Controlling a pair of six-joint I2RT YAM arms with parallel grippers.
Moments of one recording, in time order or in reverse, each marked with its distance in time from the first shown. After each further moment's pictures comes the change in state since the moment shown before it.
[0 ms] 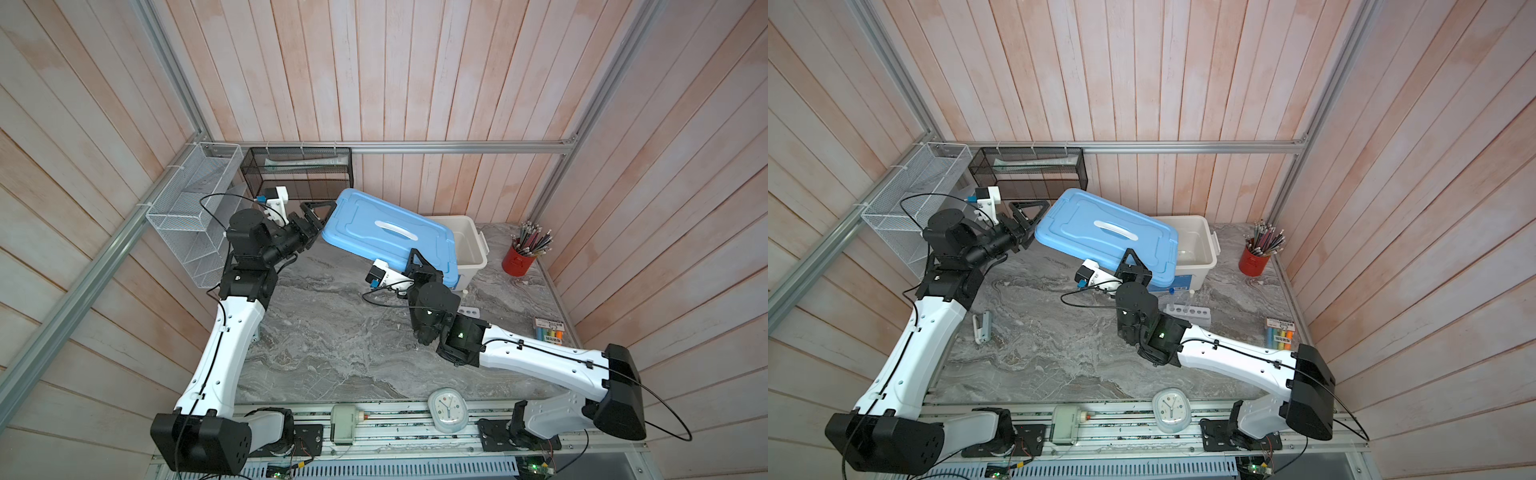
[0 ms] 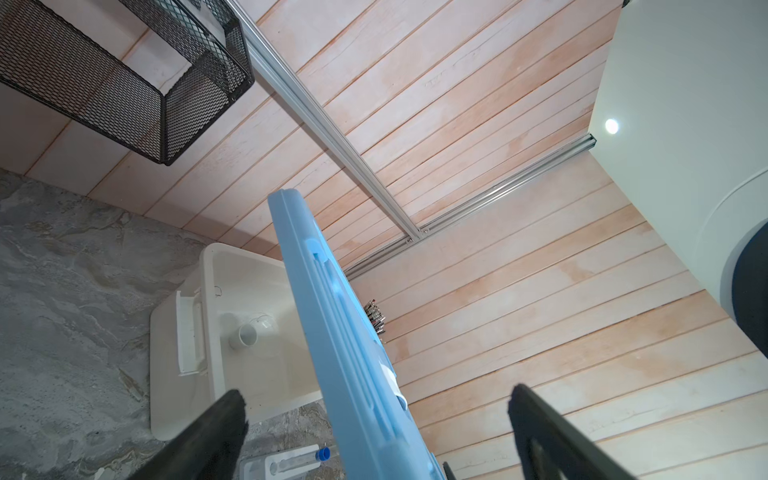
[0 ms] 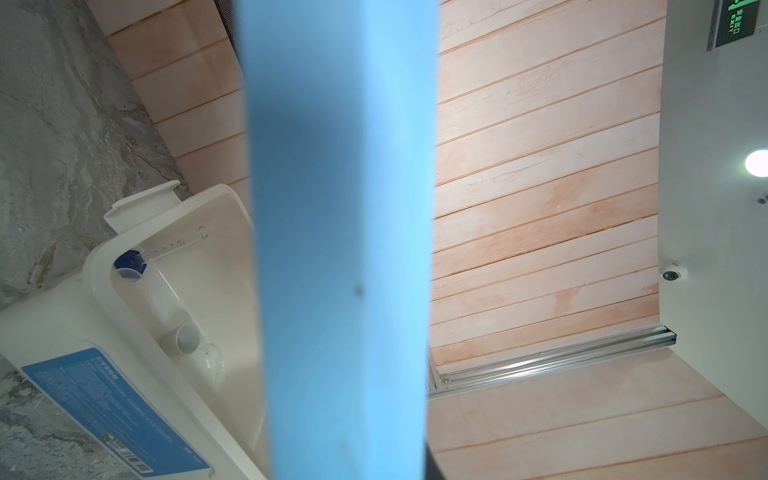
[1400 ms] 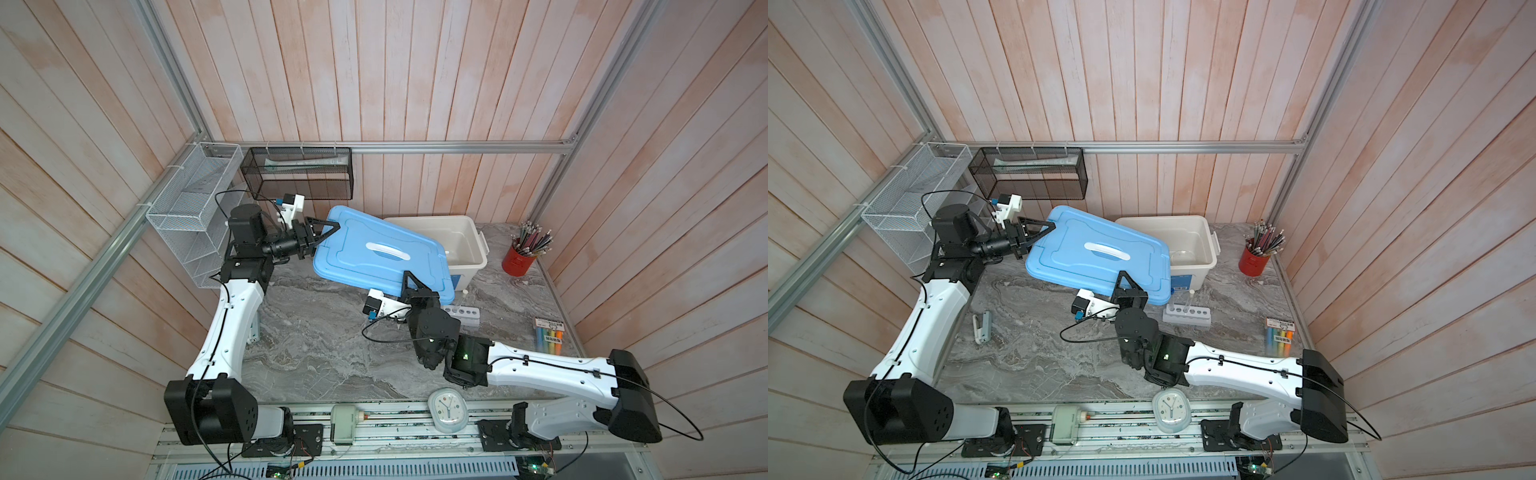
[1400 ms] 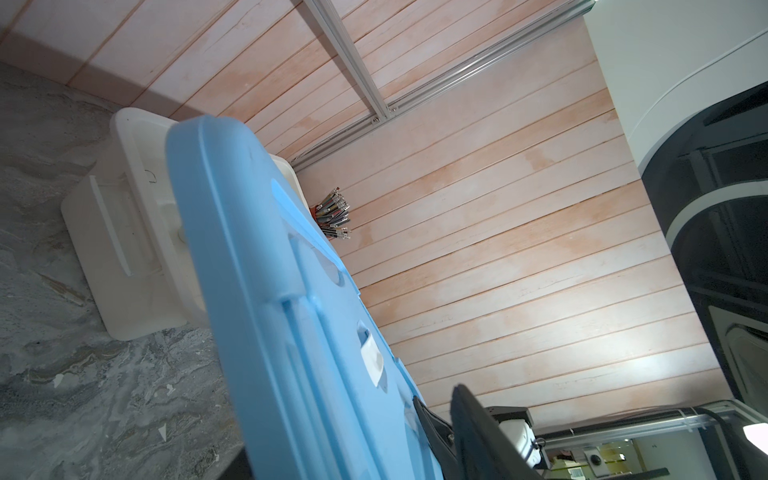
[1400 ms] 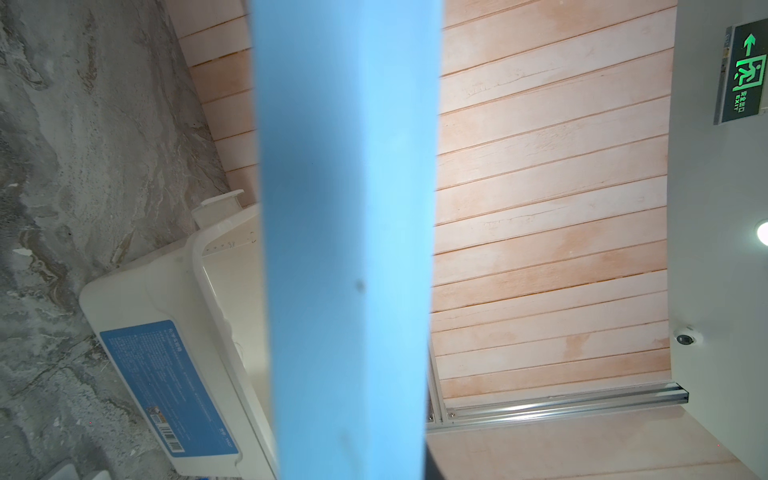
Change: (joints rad) left arm 0.100 0.128 0.038 -0.085 0.491 0.079; right arm 0.117 -0.075 -0.143 -0.004 -0.010 -0.022
